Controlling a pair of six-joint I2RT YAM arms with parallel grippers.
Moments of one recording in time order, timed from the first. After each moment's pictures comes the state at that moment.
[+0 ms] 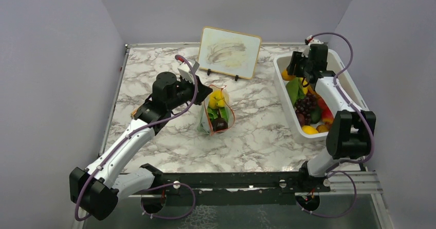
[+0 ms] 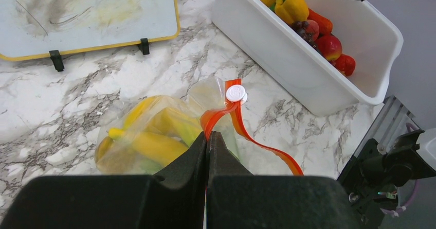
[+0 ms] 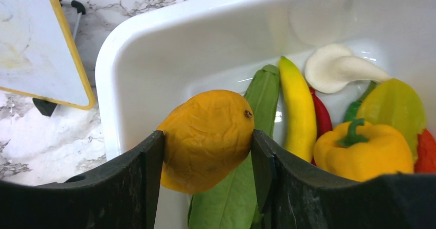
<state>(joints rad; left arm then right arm) -0.51 1.05 0.92 -0.11 0.33 -0.30 -0.02 1.62 1.22 -0.17 -0.05 0.10</state>
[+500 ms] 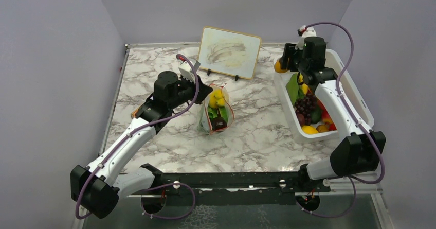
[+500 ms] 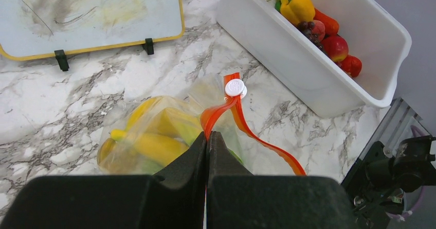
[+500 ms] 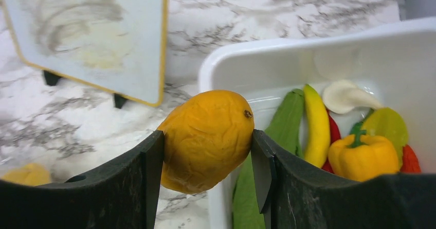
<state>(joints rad) -0.51 1.07 0.93 -0.10 0.31 -0.28 0.12 1.46 1.31 -0.32 0.05 0.09</state>
